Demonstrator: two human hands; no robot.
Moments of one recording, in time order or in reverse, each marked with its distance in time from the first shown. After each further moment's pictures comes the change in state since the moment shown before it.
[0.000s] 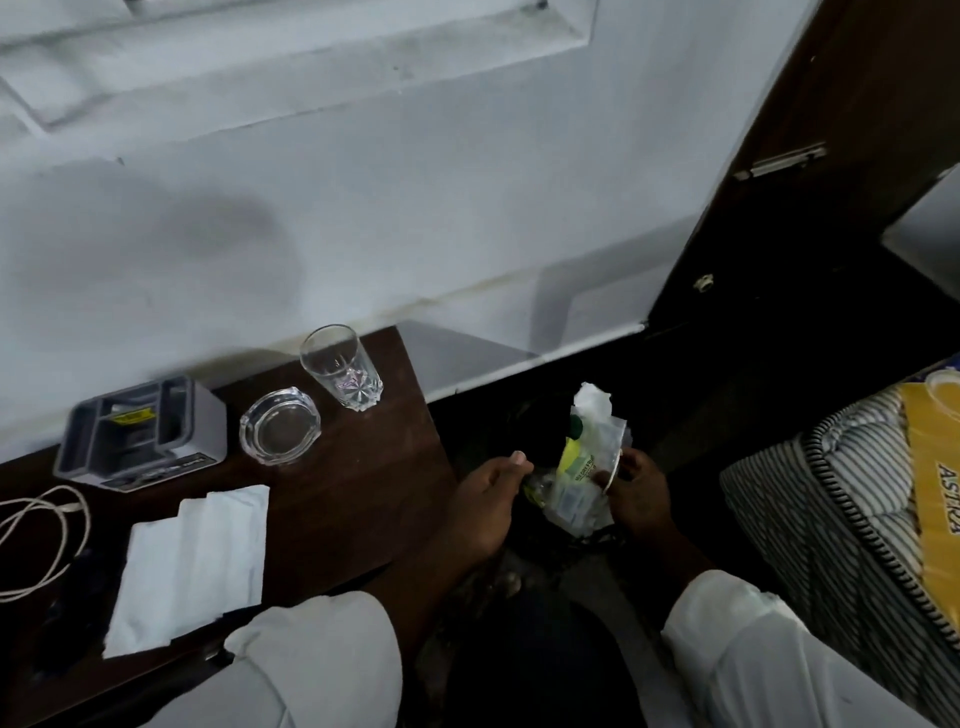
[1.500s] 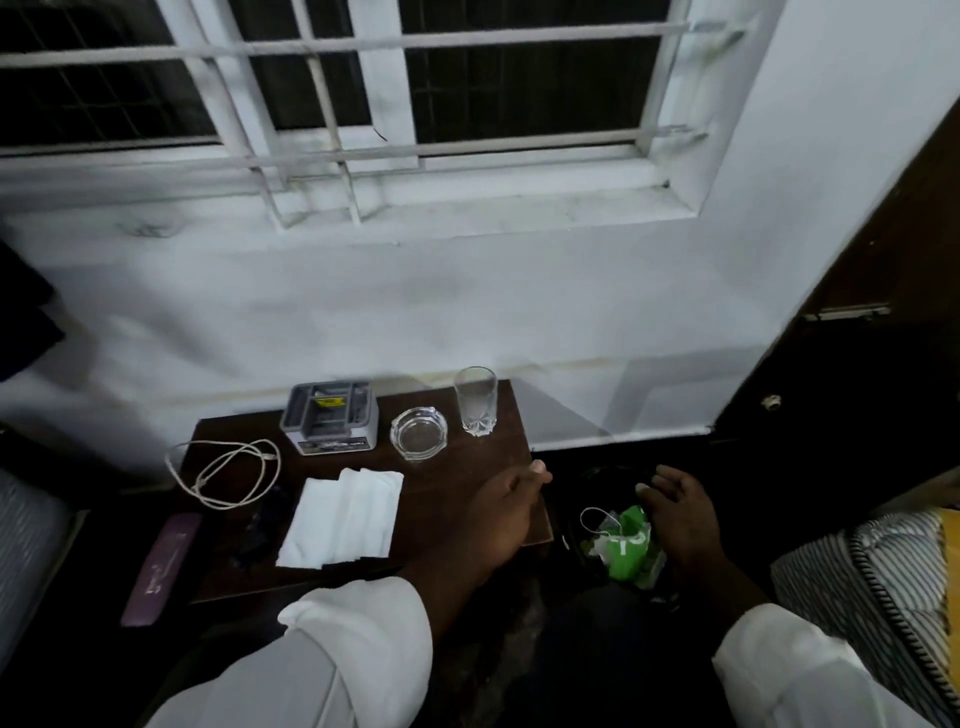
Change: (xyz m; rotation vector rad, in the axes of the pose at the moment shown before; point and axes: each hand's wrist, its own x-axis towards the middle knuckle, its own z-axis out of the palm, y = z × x) left_hand -0.118 0.042 -0.086 -0.075 0.198 0.181; right_hand -0.106 -0.124 0.003 0.063 -0.108 -0.138
